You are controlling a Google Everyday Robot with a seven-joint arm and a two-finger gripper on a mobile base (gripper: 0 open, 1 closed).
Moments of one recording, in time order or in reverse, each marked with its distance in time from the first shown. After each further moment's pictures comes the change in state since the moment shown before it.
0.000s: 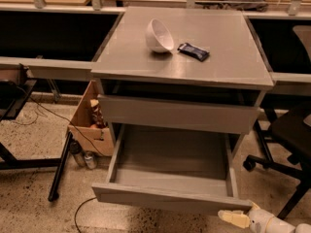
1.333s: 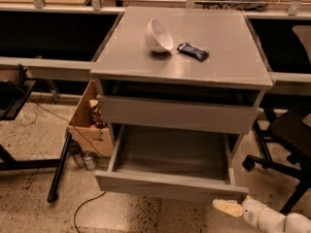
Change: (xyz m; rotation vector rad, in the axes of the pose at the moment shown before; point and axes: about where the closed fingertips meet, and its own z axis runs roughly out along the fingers) arm -0.020 -0.003 0.031 -0.016 -0.021 0.052
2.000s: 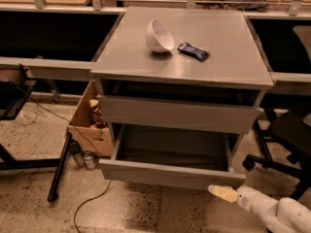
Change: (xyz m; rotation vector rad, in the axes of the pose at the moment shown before) arm -0.035 -0.002 0.027 0.016 -0.001 0.055
